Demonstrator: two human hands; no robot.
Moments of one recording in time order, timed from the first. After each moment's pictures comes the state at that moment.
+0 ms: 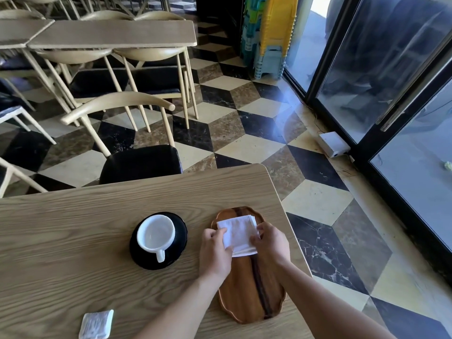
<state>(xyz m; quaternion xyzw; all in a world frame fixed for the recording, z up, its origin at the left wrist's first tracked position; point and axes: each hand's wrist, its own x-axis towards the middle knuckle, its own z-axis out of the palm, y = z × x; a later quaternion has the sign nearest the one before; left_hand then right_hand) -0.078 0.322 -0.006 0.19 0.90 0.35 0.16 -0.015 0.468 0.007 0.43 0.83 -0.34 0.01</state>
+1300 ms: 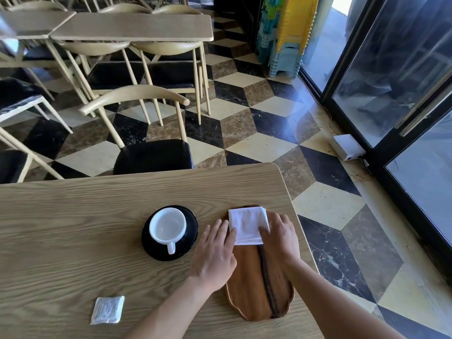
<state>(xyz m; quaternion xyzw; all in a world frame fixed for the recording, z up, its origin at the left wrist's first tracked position) -0.082 0.282 0.001 0.42 0.90 0.05 0.03 -0.023 0.466 0.014 0.36 0.89 -0.27 -0.04</state>
